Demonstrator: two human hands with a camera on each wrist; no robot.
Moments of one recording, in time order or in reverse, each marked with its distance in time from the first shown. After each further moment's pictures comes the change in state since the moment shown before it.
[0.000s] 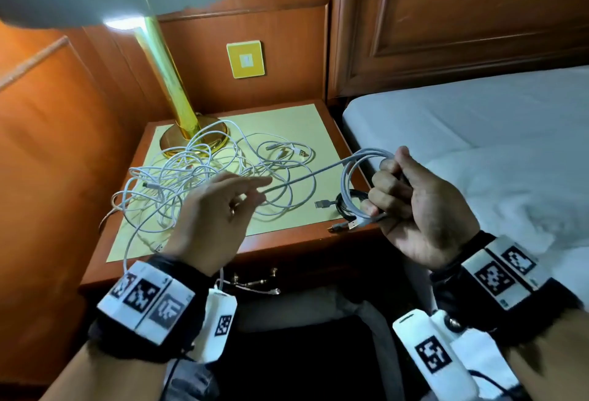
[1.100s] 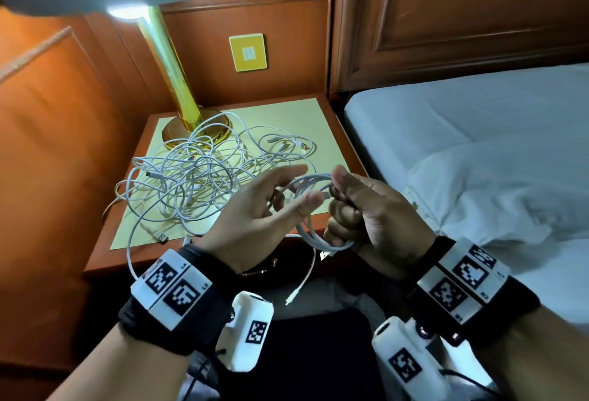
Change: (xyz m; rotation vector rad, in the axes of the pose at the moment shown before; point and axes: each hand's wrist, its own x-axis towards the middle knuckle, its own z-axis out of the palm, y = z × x) left_hand -0.007 0.037 0.016 -0.406 -0.281 -0.187; right_hand -0.011 0.038 0.018 -0.209 -0.272 0.054
